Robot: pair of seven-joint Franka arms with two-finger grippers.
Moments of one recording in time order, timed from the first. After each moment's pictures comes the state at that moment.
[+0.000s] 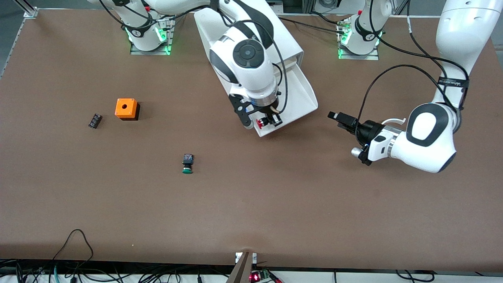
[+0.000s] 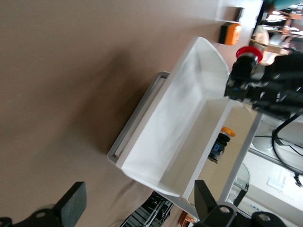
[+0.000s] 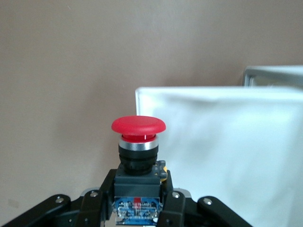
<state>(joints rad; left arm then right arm) 0.17 0.57 -0.29 -1.57 -0.63 1.47 0.32 0.77 0.76 0.11 -1.09 0.06 2.03 1.94</state>
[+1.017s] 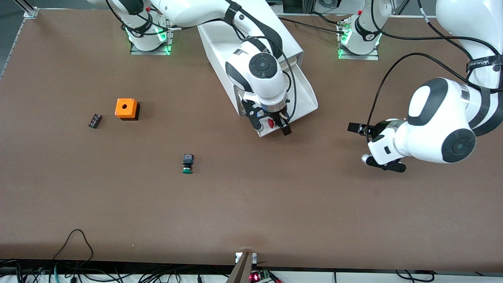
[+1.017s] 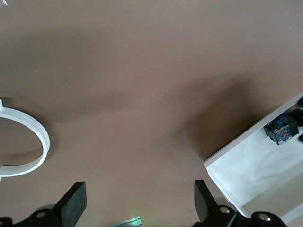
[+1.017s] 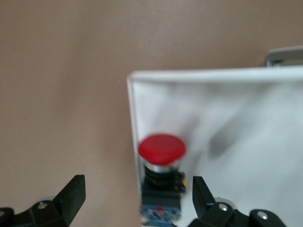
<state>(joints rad) 0.06 0.52 -0.31 -1.36 -0.08 1.46 -0.06 0.81 0.84 0.06 -1.07 0.05 2.10 1.97</state>
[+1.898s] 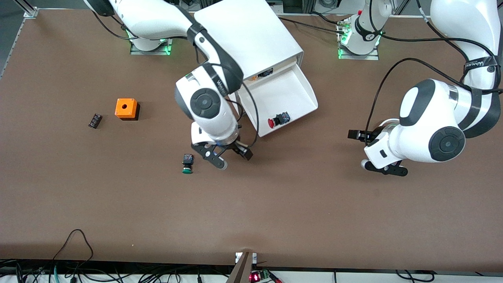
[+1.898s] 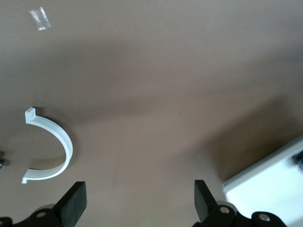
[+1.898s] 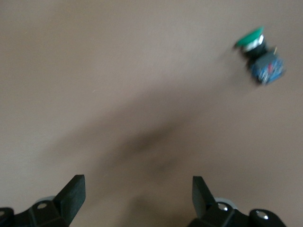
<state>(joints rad) 0.03 0.53 -0.30 -1.35 0.01 1.55 -0.18 0.57 0.78 0.03 -1.11 0.06 1.95 1.14</state>
